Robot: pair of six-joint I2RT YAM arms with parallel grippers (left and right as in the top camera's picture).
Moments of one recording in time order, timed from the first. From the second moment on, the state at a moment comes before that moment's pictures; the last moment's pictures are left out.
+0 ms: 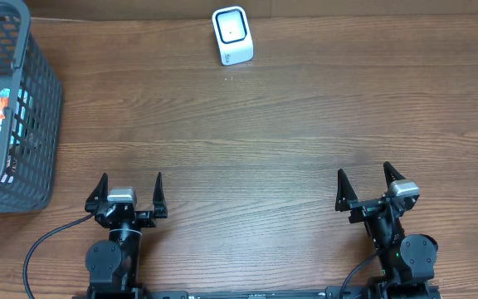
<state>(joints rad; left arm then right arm) -0.01 0.02 0.01 -0.08 -0.02 0.00 0.07 0.01 0.02 -0.02 -0.12 0.12</state>
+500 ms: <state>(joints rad) -0.01 0.02 0.01 -0.08 -0.02 0.00 0.07 0.01 0.02 -0.02 -0.12 0.12</state>
